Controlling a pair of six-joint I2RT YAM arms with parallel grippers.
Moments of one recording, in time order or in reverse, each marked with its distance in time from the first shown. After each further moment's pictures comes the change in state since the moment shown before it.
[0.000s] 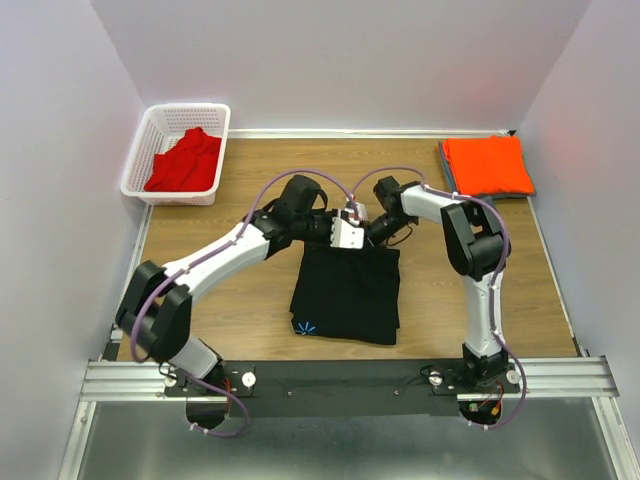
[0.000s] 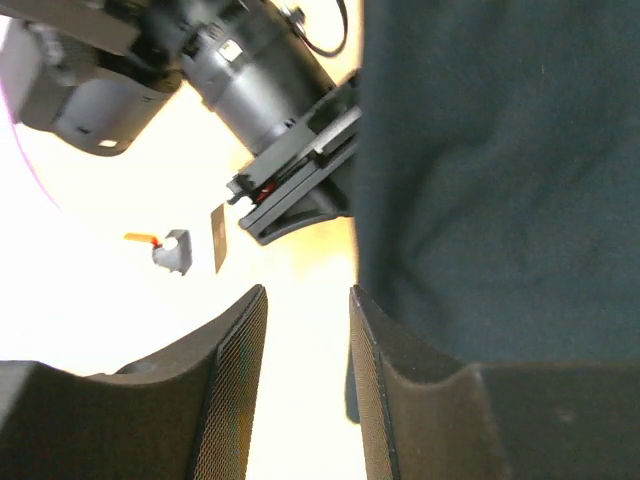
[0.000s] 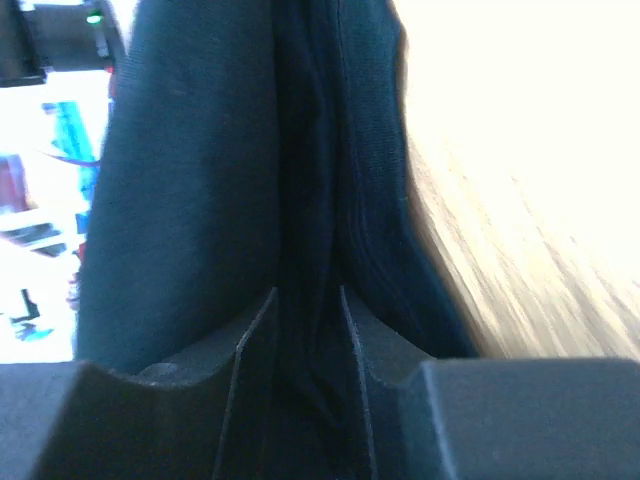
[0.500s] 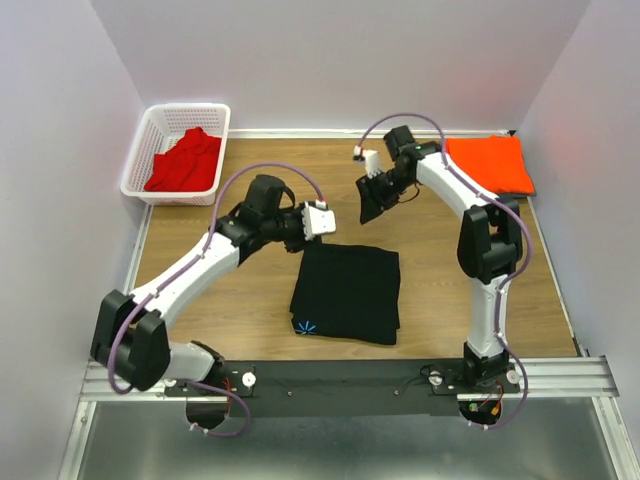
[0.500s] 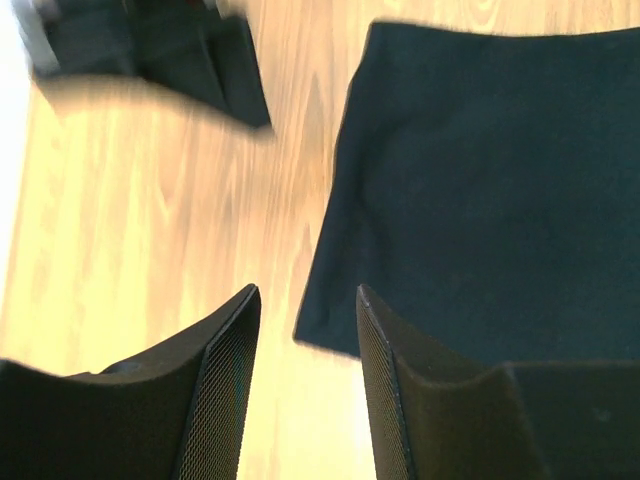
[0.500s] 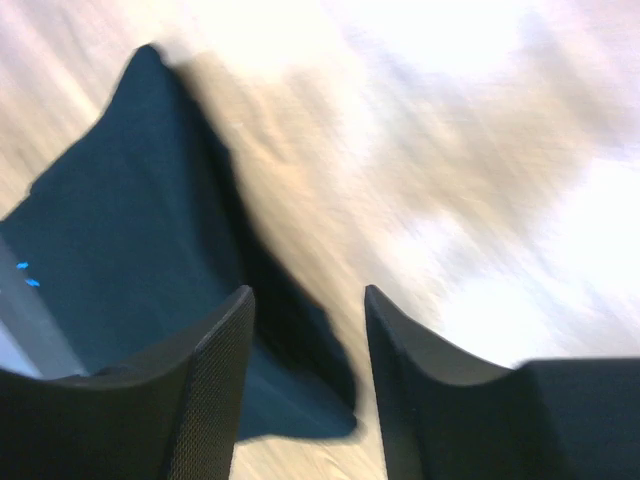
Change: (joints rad) left arm 0.087 -0.263 -0.134 -0.018 0.056 -0.211; right arm -0.029 -0.085 0.329 -0.072 0.425 0.003
